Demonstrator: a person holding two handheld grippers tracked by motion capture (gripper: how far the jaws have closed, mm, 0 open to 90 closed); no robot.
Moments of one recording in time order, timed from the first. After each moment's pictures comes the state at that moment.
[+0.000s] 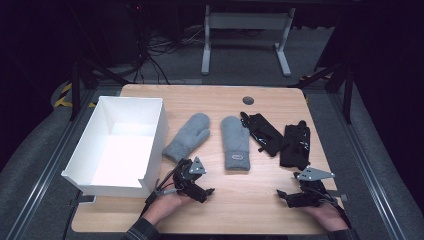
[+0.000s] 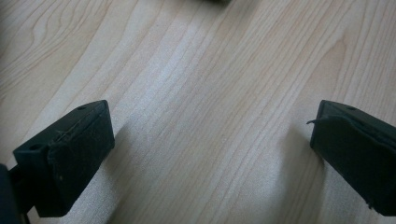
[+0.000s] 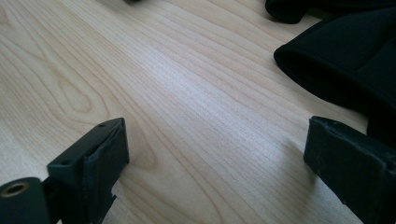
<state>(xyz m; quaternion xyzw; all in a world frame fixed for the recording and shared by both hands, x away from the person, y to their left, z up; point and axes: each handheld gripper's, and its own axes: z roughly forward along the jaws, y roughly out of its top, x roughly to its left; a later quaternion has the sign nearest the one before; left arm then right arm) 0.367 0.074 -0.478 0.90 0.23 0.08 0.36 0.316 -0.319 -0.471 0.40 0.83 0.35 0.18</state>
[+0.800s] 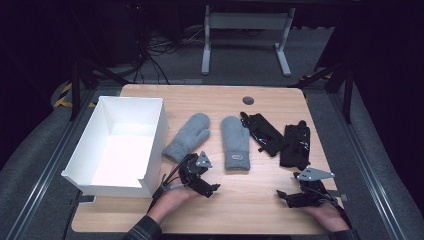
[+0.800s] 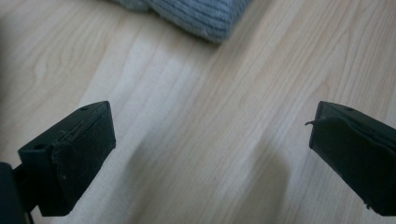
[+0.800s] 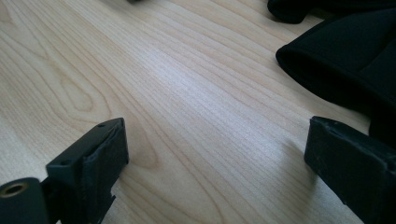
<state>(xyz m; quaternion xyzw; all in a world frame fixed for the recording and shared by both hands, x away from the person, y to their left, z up) 0.379 0.057 -0.456 0.90 0.24 0.07 0.37 0.316 -0.319 -0.471 0.39 0.83 0.35 0.18</state>
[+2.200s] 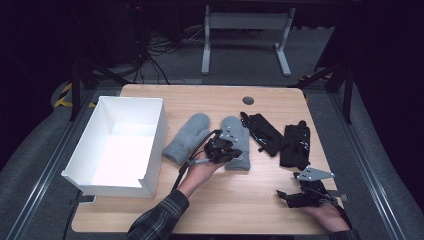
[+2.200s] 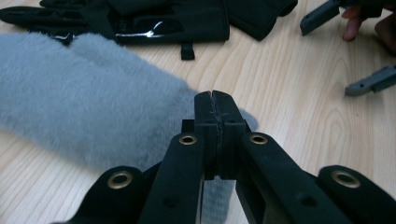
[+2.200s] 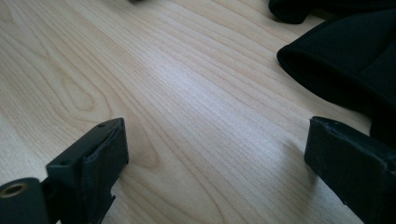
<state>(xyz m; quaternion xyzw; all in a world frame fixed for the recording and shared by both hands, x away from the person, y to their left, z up) 0.435 -0.014 -0.420 0.88 0.20 0.02 0.42 0.316 -0.319 -0.471 0.39 0.83 0.35 0.18</state>
